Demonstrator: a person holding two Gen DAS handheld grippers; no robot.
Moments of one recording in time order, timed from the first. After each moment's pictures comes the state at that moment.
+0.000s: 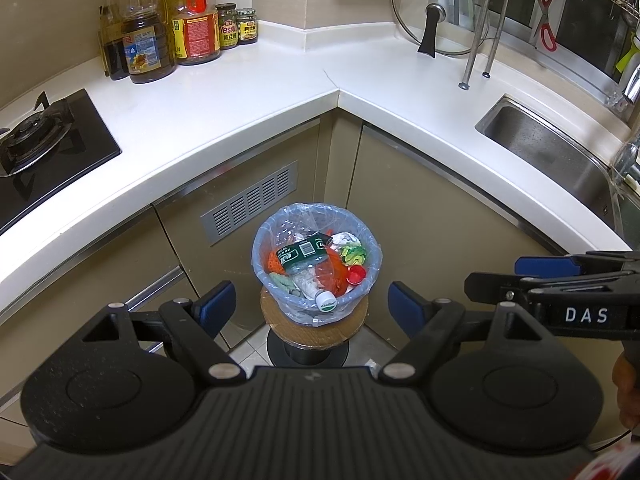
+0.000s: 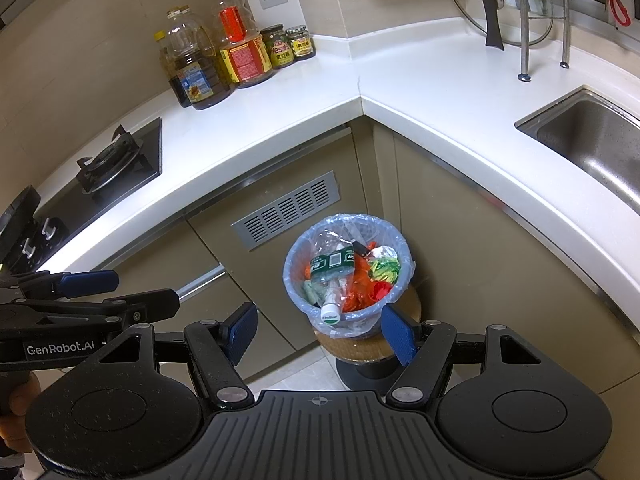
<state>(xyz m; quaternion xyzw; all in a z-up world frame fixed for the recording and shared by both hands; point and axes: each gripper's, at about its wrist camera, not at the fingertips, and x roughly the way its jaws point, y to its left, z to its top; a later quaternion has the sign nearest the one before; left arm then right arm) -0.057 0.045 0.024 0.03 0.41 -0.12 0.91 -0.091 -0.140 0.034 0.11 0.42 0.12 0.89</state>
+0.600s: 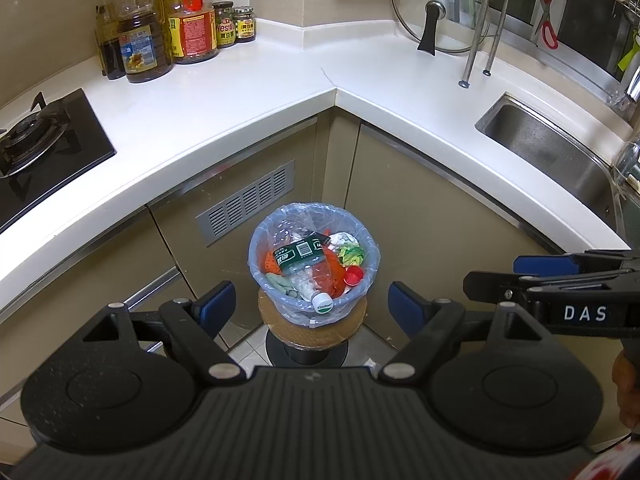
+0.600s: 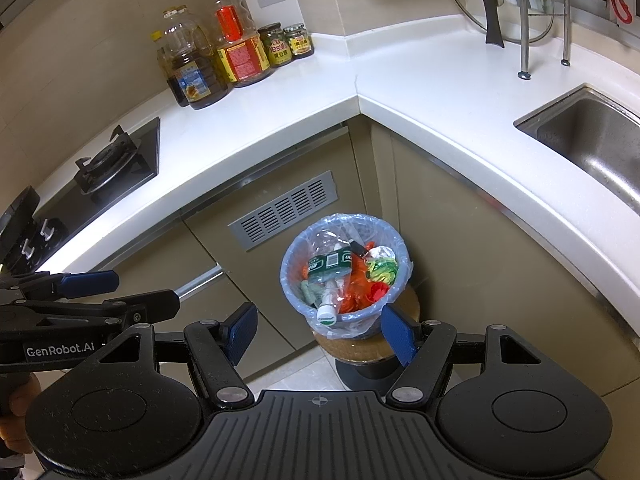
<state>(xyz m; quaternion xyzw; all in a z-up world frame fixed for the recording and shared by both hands) -0.053 0.042 0.020 0.03 0.41 -0.12 0.90 -0.090 -0.138 0.034 0.11 0.42 0.12 0.89</state>
